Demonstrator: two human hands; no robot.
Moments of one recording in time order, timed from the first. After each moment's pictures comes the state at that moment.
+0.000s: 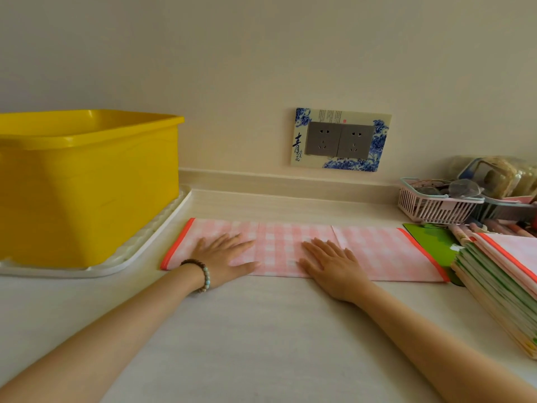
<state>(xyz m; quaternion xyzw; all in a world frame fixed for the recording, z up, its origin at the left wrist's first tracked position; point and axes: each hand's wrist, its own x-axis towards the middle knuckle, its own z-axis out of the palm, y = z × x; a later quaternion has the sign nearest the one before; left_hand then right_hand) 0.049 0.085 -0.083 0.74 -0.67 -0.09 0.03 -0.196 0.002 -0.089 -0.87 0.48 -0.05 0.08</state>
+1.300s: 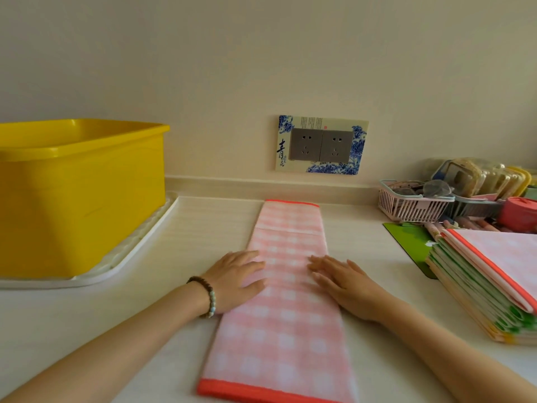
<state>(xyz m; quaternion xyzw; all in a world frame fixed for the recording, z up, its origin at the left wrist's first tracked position) -0.002 0.107 -0.078 0.65 -0.76 -0.07 0.07 -0.255 0.025 -0.082 -0.90 0.40 -0.10 0.14</state>
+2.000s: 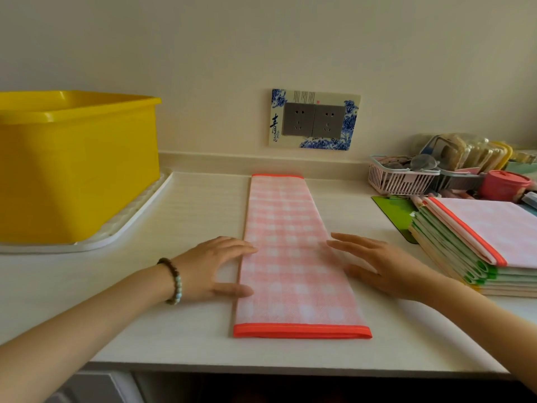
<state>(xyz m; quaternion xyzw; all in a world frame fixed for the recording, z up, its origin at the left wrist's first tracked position) -0.002 0.170 -0.059 0.59 -0.80 -0.11 0.09 -0.331 0.049 -0.067 -0.95 0.29 -0.09 0.00</state>
